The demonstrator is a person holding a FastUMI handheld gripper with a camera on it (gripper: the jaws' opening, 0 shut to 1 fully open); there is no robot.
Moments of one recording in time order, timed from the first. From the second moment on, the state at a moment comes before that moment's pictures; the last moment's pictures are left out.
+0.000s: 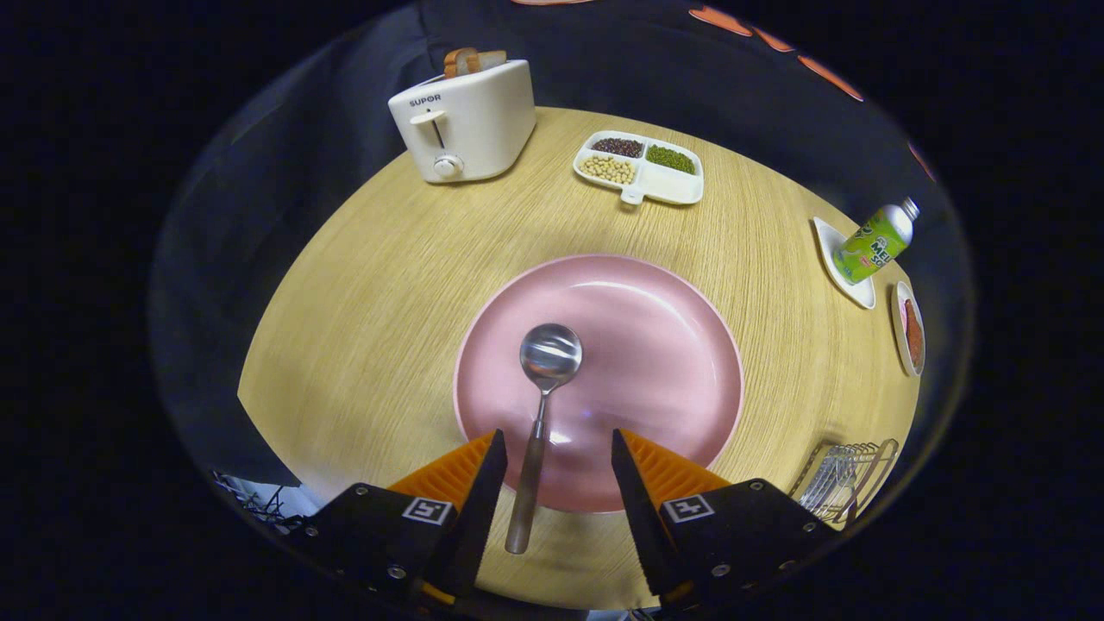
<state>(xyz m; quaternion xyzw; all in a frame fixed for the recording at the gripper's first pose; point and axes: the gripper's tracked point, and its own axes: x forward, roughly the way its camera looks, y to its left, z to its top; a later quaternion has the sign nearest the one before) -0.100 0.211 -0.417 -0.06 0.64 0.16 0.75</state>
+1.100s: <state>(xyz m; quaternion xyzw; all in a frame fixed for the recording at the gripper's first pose) -0.109 0.185 -0.410 -0.05 0.67 0.14 0.73</state>
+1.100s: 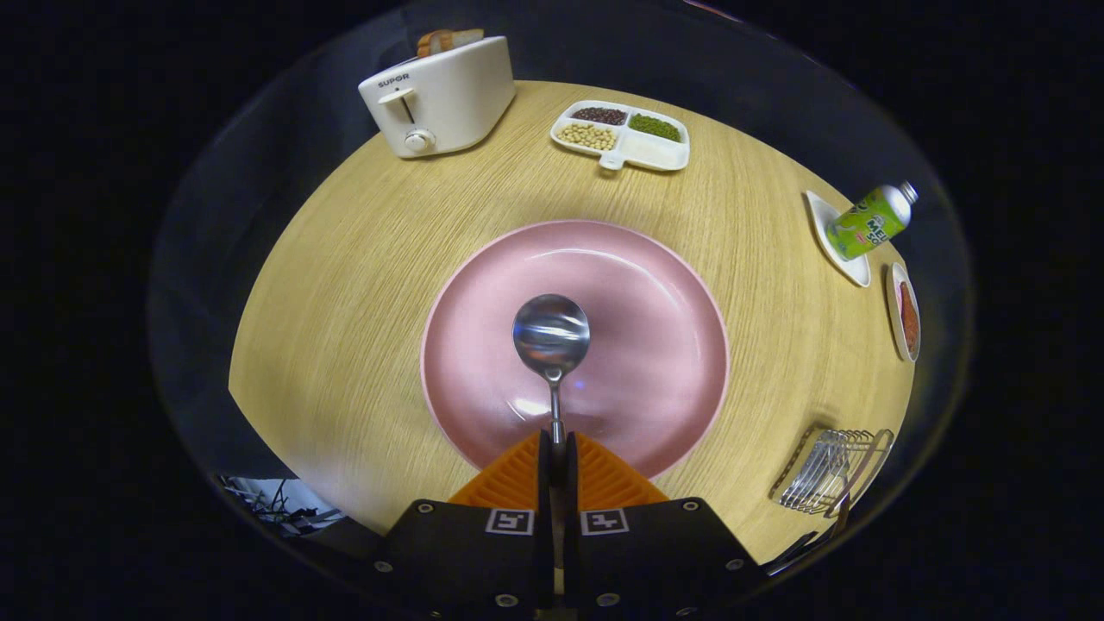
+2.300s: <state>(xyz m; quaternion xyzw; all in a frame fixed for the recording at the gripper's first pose) -0.176 -0.034 -0.321 0.02 0.63 -0.01 0.78</state>
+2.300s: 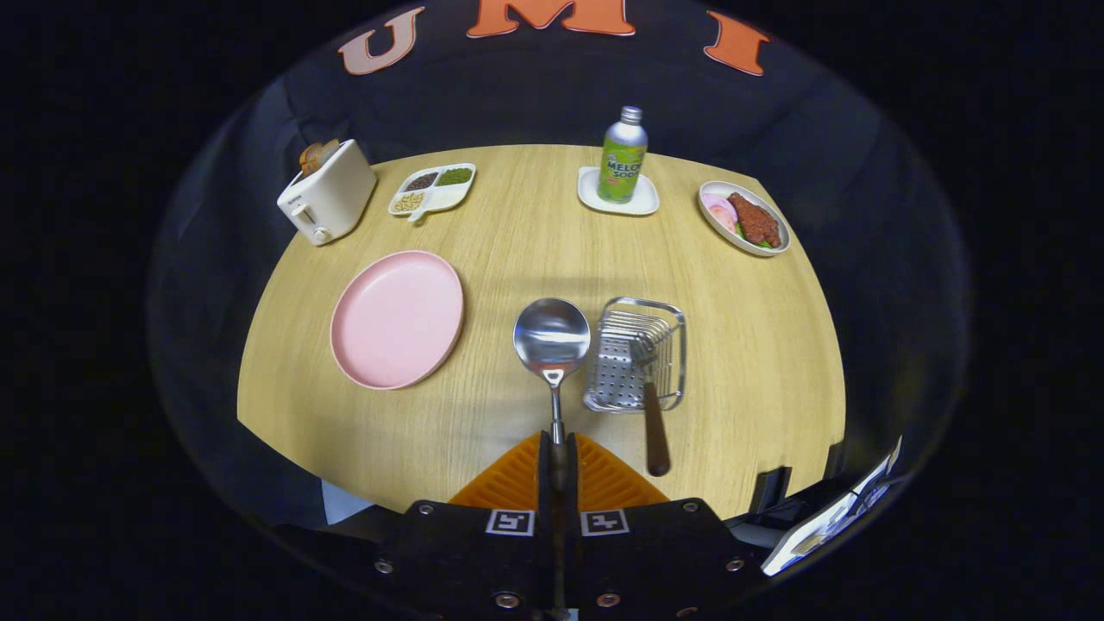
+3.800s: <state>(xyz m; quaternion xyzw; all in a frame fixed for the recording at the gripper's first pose) -0.093 -0.088 -0.323 0.03 0.58 -0.04 0.81</state>
